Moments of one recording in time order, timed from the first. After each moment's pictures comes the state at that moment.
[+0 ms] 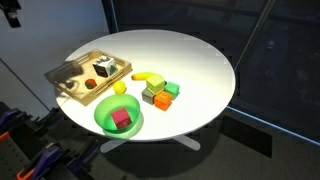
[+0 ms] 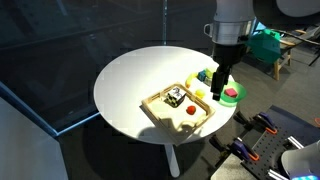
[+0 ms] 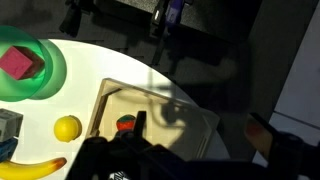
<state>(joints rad) 0.20 -0.37 0.18 -2.52 0.11 1.96 0.02</state>
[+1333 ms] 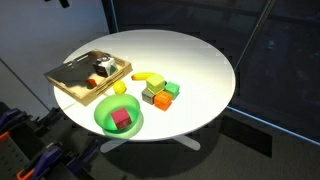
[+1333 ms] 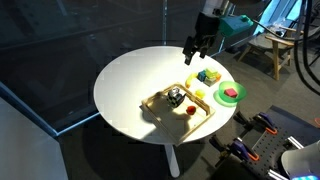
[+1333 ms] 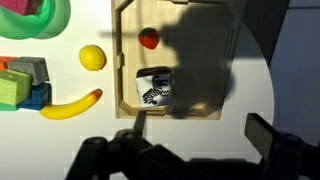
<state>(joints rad) 0.09 -0.21 0.11 -2.34 0.10 2.24 0.12</state>
